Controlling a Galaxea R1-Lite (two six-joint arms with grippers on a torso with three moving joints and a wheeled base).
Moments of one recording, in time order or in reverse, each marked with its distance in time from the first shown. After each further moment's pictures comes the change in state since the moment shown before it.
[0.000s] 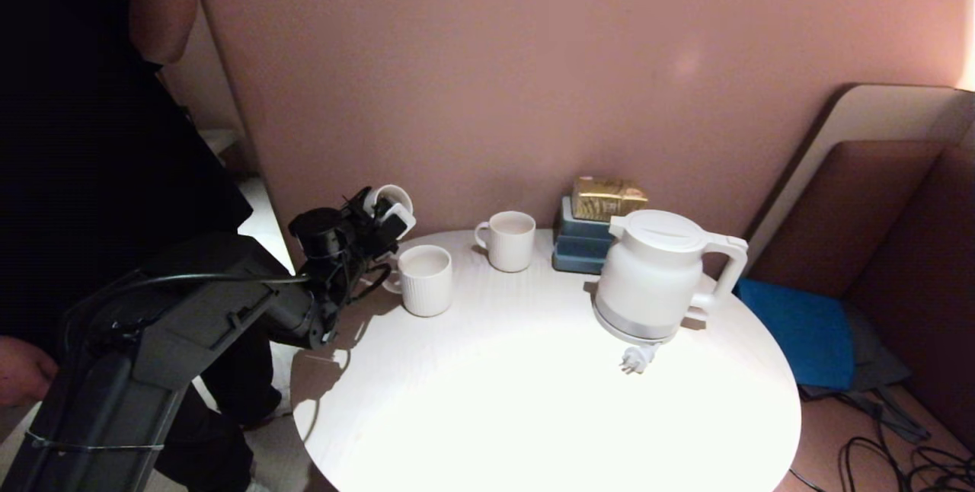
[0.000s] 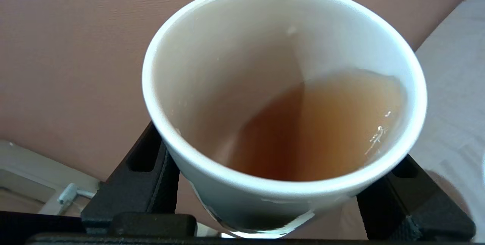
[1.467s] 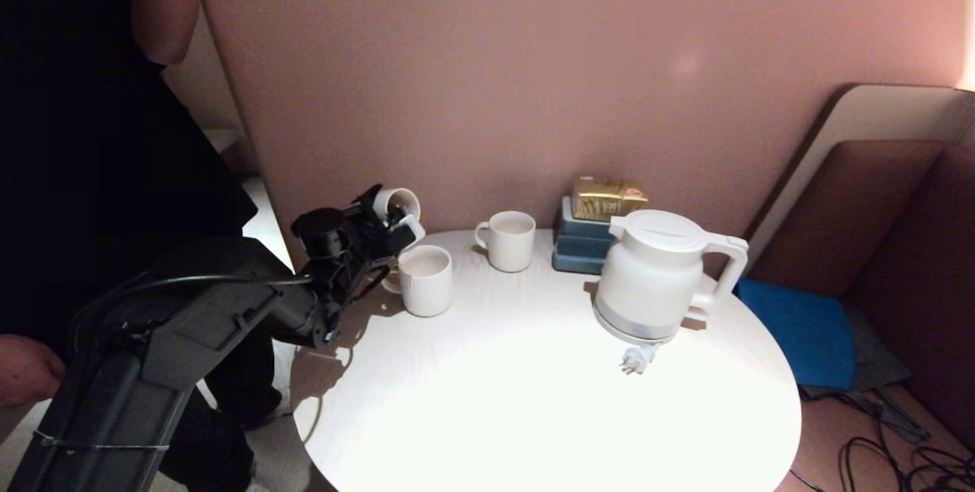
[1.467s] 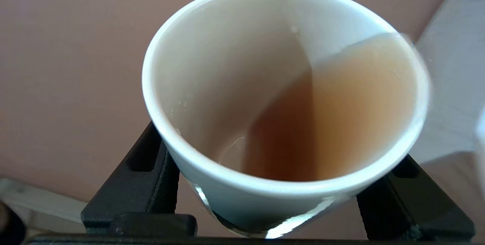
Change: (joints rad) left arm -0.002 0.021 -0.037 -0.006 -0.068 0.186; right arm 0.000 0.000 0.000 0.000 0.000 0.001
